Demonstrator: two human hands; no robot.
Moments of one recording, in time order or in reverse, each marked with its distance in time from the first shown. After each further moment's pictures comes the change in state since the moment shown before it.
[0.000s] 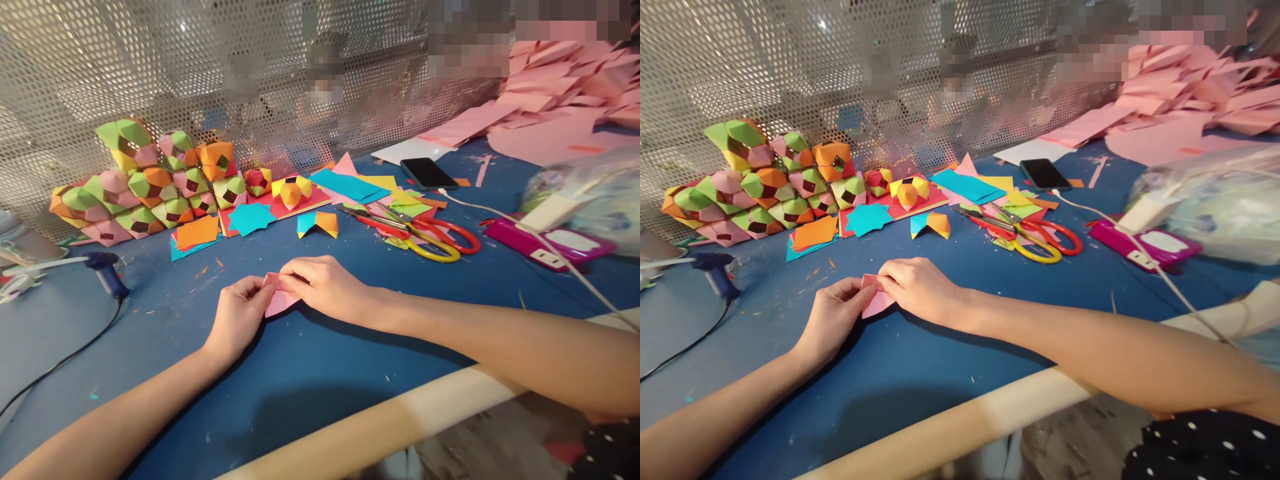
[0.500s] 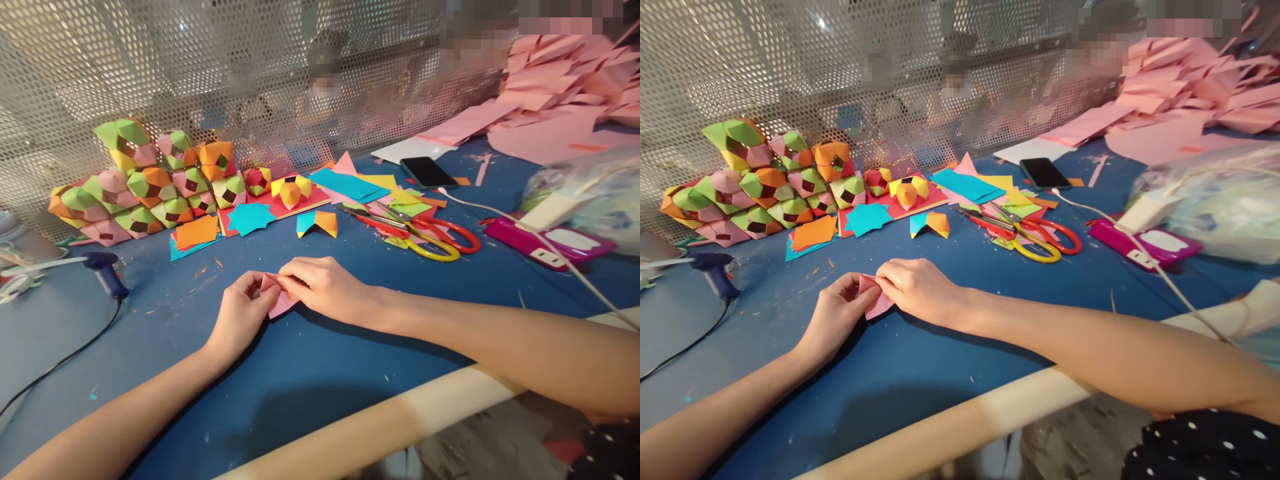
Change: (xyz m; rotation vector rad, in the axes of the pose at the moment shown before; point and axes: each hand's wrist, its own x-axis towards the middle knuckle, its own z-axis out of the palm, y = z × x) left_hand -0.001 0.012 0.003 -0.031 -0.016 0.011; right_hand -0.002 0.004 0.003 -0.109 0.025 -0.162
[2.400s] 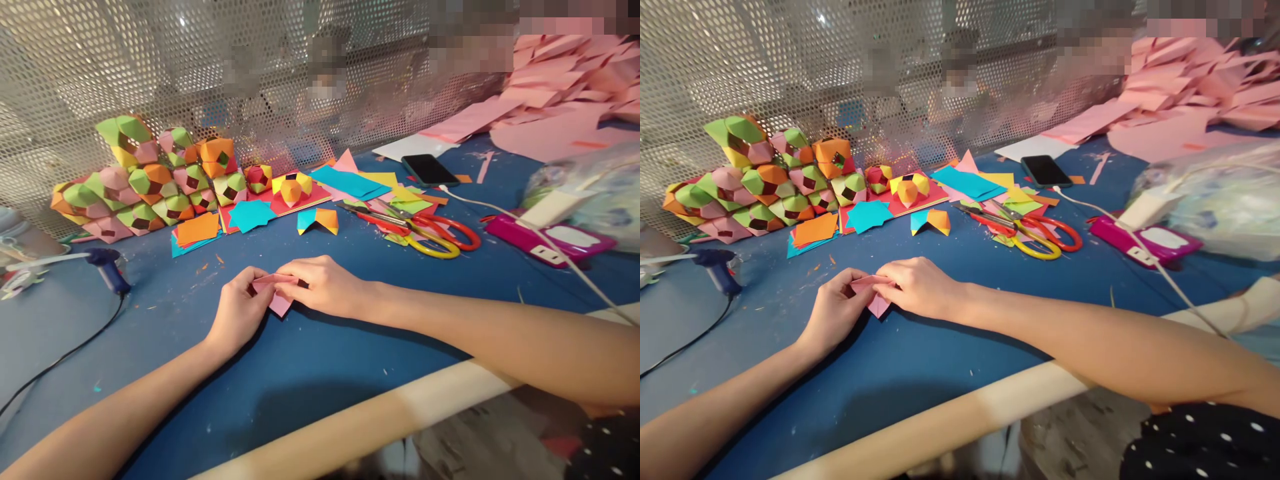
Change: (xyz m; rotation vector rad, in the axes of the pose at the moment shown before) left_hand 0.003 -0.008 -0.005 0.213 0.048 0.098; right_hand -0.003 0.006 0.003 0.065 -0.055 -0.002
